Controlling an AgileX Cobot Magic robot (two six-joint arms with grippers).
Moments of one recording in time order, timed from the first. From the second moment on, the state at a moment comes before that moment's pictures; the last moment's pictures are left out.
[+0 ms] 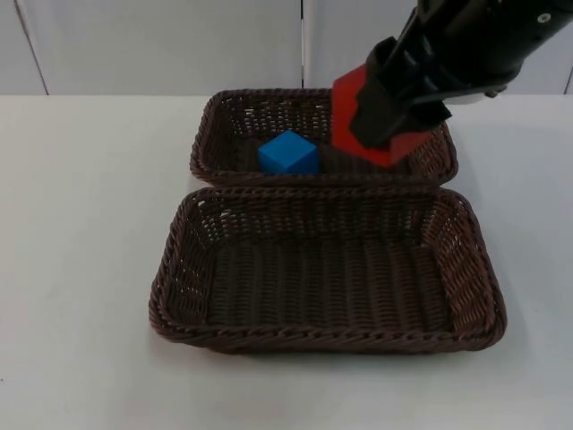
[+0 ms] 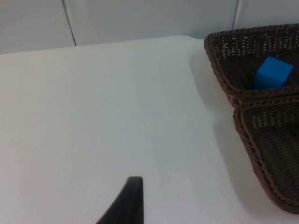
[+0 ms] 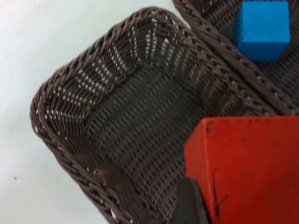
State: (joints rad) right arm 0.72 1.63 -1.25 0.01 0.63 -0.14; left arm -0.07 0.35 -0.50 -0.11 0.71 0.12
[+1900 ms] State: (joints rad) right arm 0.72 1.99 -1.25 0.01 0.50 -0.13; left arm -0.07 0.35 -0.50 -0.11 0.71 0.12
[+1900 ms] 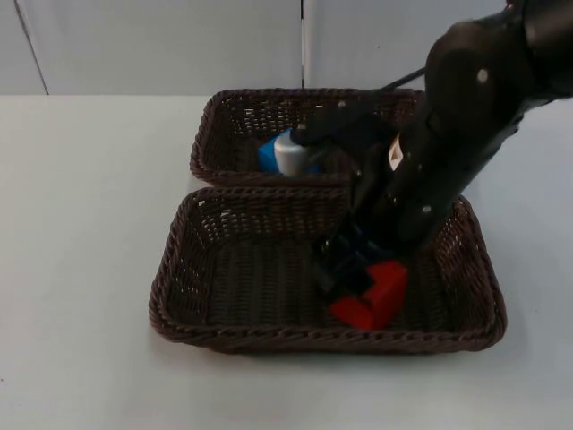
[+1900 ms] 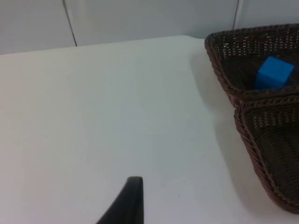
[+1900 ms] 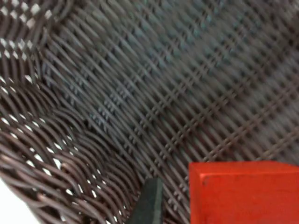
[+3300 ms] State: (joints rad) right arm 0.72 1.14 -1.02 0.08 0.56 -0.13; left arm -0.07 0.35 -0.50 -0.23 0.71 0.21
